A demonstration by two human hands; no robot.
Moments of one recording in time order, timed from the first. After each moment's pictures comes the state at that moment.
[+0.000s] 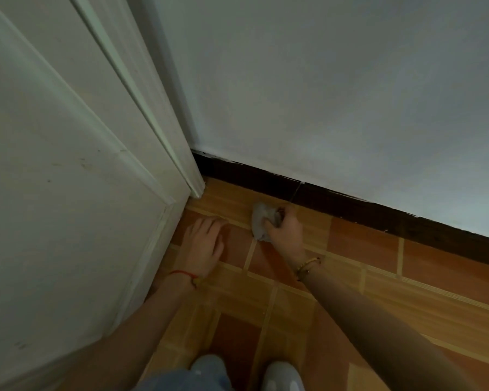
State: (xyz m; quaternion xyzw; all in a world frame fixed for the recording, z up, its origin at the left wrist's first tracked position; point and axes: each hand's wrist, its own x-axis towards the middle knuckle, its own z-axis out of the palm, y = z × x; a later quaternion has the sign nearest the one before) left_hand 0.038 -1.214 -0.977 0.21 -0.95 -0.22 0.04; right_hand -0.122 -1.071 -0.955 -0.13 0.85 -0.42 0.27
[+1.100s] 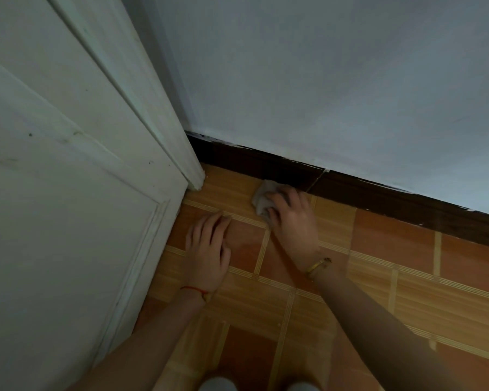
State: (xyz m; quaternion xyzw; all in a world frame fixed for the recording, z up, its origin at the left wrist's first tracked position) left_hand 0.044 -1.206 -1.038 0.24 -0.94 -0.20 0.13; right_hand -0.133 -1.087 -1.012 -0.42 0.88 -0.21 0.00
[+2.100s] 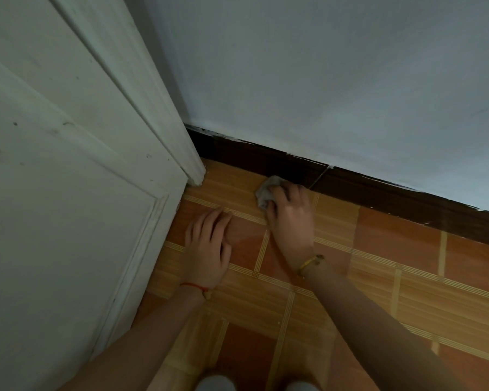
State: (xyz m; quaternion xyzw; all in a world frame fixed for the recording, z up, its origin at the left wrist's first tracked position) left_hand 0.044 -1.205 -1.037 0.24 -0.94 -0.20 0.12; right_hand -0.127 -1.099 -1.014 -0.38 0.90 -0.22 -0.04
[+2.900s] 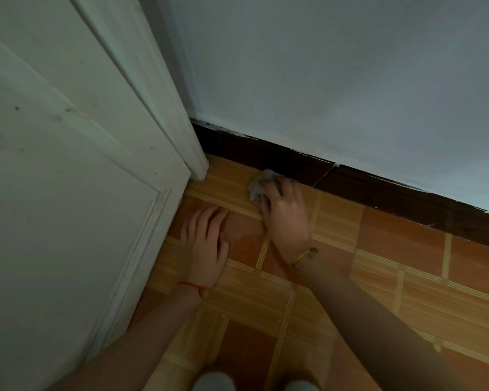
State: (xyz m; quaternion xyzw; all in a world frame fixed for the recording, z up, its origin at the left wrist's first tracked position) left_hand 0.051 -1.206 -1.042 0.29 -0.93 -0.19 0.15; right_hand -0.121 -1.117 -1.018 -0.40 0.89 -0.22 -0.03
